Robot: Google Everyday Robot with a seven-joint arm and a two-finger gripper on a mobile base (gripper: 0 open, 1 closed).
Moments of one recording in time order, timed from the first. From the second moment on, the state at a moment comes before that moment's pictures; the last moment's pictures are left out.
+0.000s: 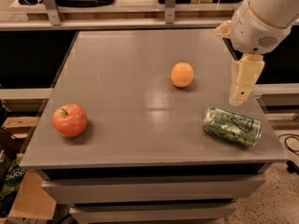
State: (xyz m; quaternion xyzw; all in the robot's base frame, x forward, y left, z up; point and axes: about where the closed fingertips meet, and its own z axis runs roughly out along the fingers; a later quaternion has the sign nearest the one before) arm 0.512 -0.175 0.946 -0.72 0.67 -0.02 0.17
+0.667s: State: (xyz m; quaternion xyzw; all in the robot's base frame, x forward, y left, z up) arm 0.547 -0.177 0.938 -0.77 0.61 -0.05 0.17
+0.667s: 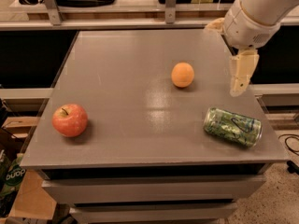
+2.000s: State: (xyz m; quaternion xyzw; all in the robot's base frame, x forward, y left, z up) arm 0.600 -0.121 0.907 -0.88 0.45 -0.05 0.16
